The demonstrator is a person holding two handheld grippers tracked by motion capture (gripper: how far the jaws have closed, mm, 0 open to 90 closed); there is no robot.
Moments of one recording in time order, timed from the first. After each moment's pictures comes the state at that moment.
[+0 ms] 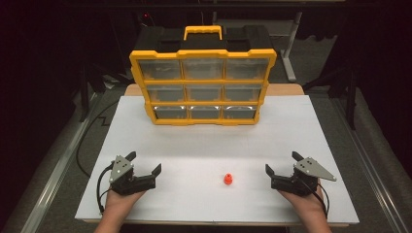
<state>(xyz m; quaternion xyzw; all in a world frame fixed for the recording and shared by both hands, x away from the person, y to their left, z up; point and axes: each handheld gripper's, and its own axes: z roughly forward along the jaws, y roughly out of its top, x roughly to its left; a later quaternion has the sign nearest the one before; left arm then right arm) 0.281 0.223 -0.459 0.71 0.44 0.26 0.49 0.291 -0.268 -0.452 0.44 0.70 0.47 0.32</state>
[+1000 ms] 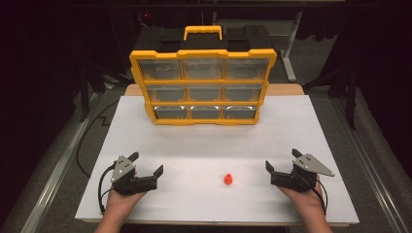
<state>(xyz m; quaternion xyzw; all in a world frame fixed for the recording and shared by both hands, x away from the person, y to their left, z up) 0.282 0.221 -0.462 0.71 0.43 0.25 0.49 0.302 -0.269 -0.454 0.44 0.70 0.46 0.32</state>
